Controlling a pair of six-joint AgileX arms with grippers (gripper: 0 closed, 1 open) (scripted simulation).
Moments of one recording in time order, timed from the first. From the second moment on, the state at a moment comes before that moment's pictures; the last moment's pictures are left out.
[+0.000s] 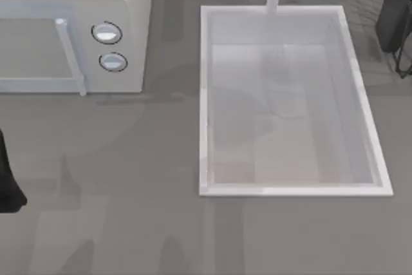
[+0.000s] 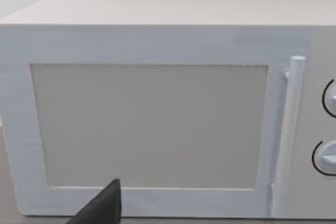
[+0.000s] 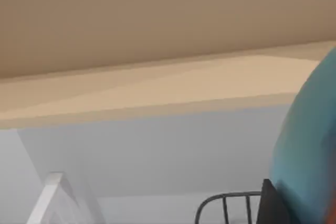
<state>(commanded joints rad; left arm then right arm) 0.00 0.00 0.00 0.00 0.00 0.00 -0.25 1.35 1.37 -0.19 -0.35 0.13</state>
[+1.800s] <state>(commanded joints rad) 0.00 0.00 0.00 0.00 0.00 0.00 -0.31 1.80 0.98 0.82 -0.28 0.02</state>
